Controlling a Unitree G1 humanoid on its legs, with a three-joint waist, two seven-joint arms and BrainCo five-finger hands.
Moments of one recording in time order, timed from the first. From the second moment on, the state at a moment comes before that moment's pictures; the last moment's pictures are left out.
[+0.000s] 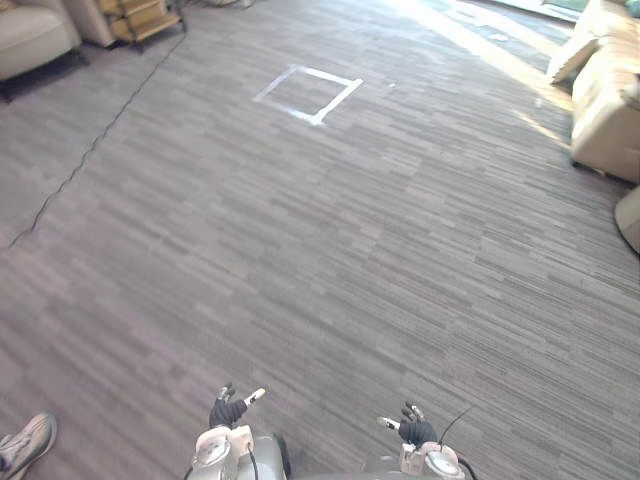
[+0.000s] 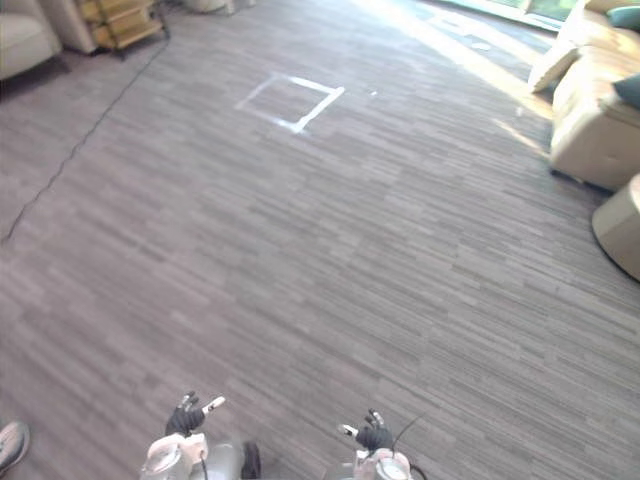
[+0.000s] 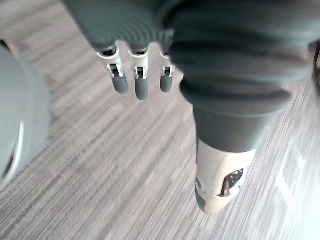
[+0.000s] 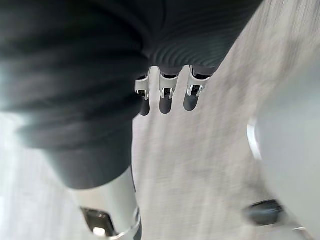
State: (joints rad) left arm 0.06 0.03 0.12 0.91 -0.14 -0.12 0.07; right arm 0.06 0.01 -0.10 0.91 0.12 -0.07 -0.03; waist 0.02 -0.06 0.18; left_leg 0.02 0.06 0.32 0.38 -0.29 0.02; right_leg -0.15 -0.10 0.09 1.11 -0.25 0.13
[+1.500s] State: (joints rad) left arm 0.02 0.01 0.02 1.01 -0.08 -0.11 0.07; right arm 0.03 -0.09 -0.19 0.96 0.09 -0.08 -0.02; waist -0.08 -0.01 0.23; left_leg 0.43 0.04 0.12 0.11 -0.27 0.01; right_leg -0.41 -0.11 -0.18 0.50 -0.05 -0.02
